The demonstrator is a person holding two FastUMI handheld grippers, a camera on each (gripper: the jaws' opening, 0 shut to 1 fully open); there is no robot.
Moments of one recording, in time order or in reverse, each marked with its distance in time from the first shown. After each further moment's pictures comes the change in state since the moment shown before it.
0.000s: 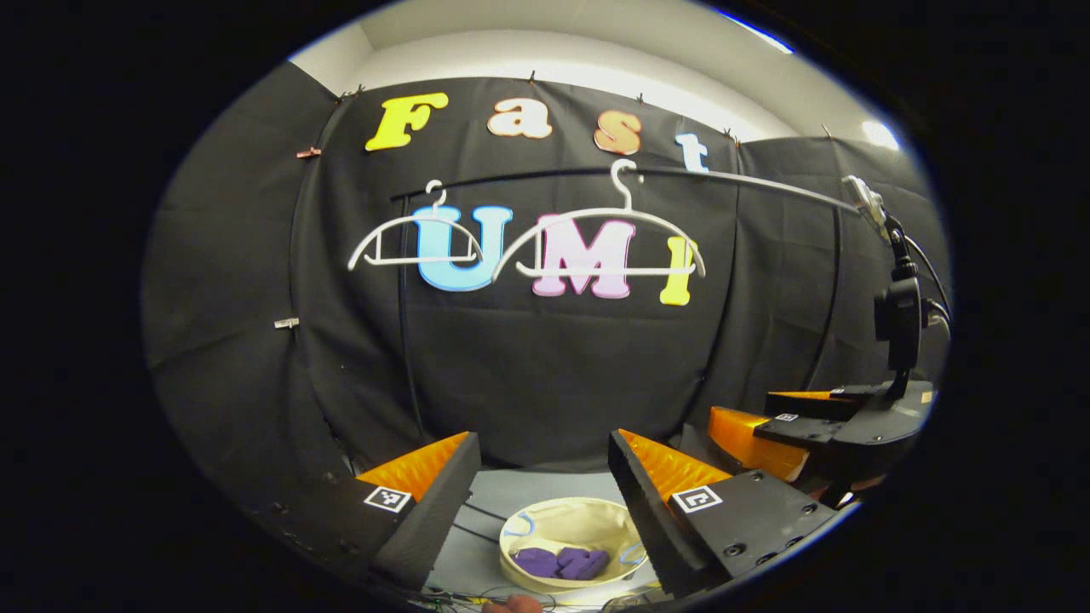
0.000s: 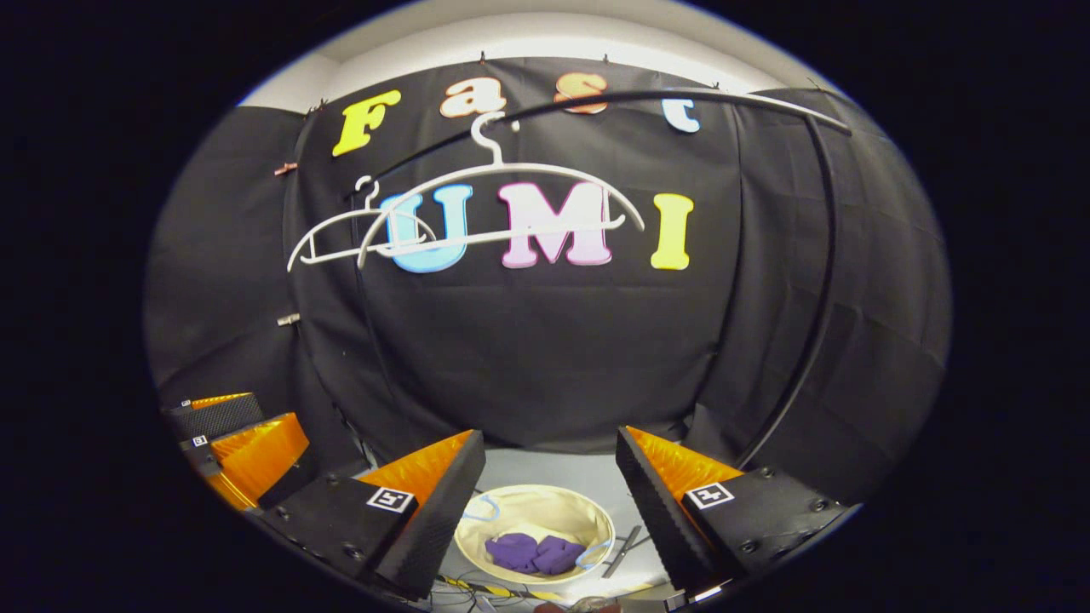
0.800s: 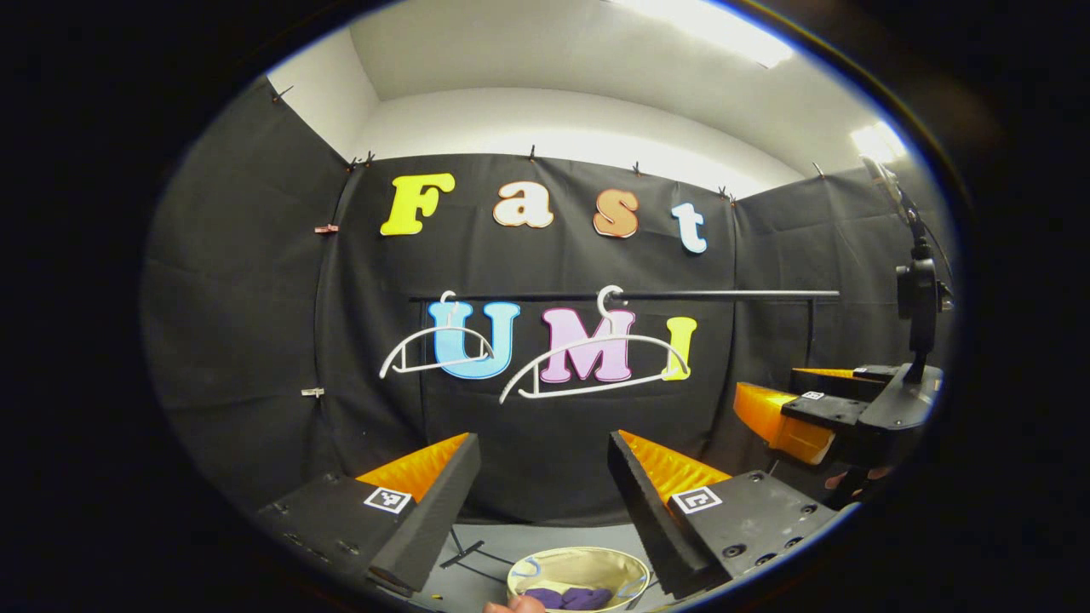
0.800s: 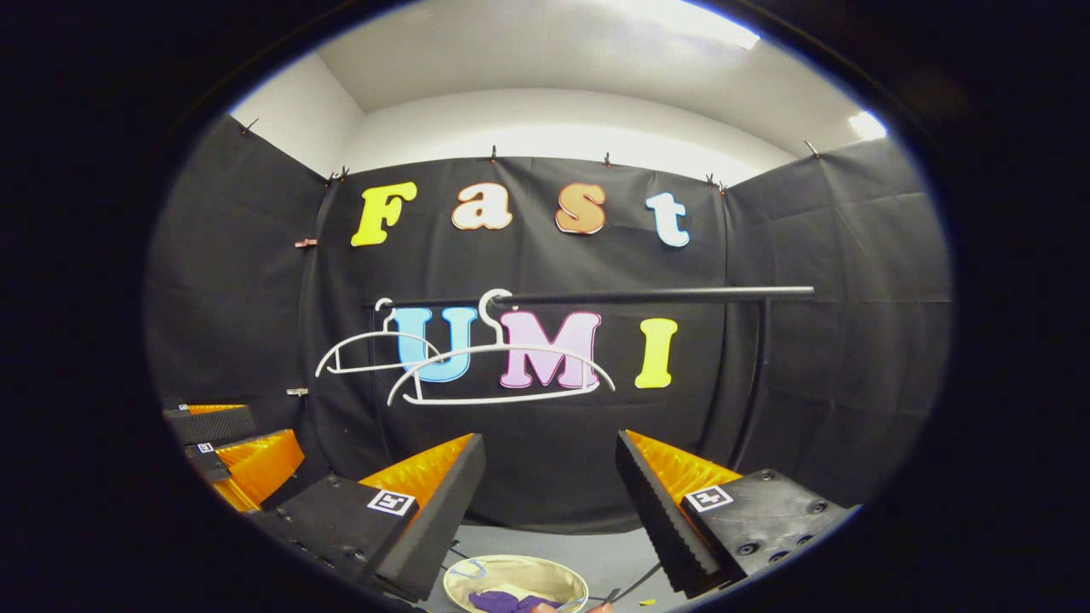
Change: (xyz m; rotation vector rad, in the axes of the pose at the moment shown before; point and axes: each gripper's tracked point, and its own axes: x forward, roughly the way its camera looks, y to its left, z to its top) left arm -0.076 -0.027 0.116 0.036 -0.226 0.059; right arm -0.086 -0.014 0.150 -0.041 -0.339 0.019
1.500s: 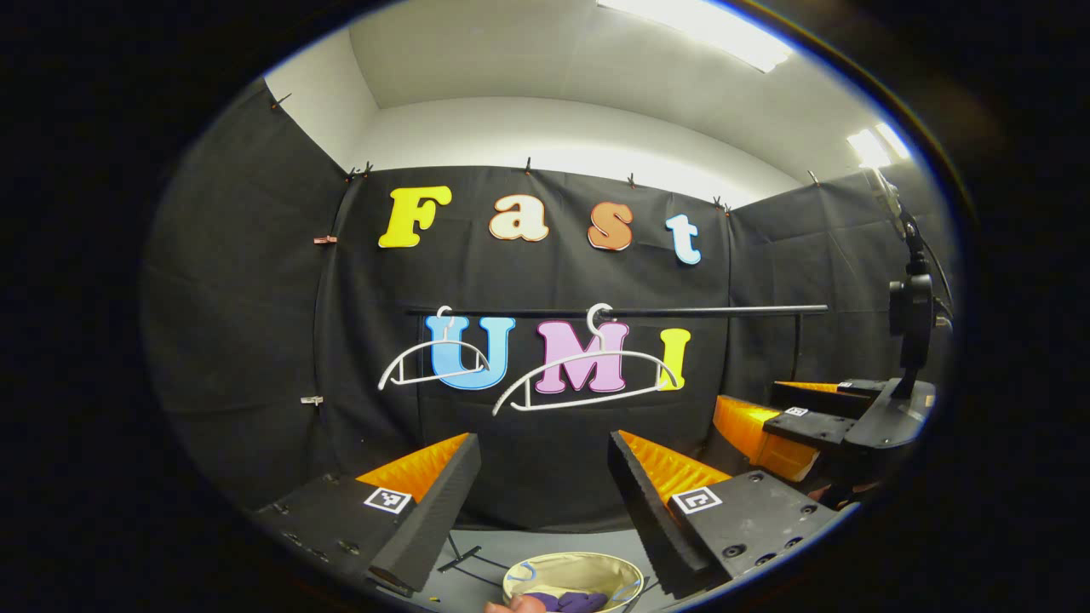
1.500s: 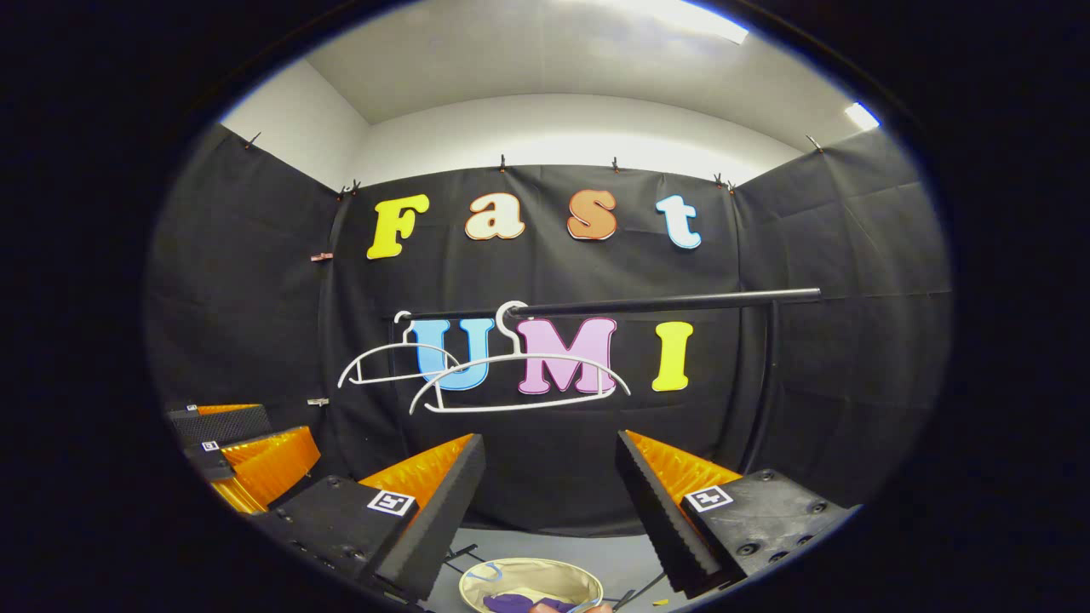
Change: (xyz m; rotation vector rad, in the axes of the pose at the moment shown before) left arm -0.018 -0.013 0.018 0.000 -0.028 -0.012; right arm -0.006 0.007 0.007 0.025 -0.006 0.053
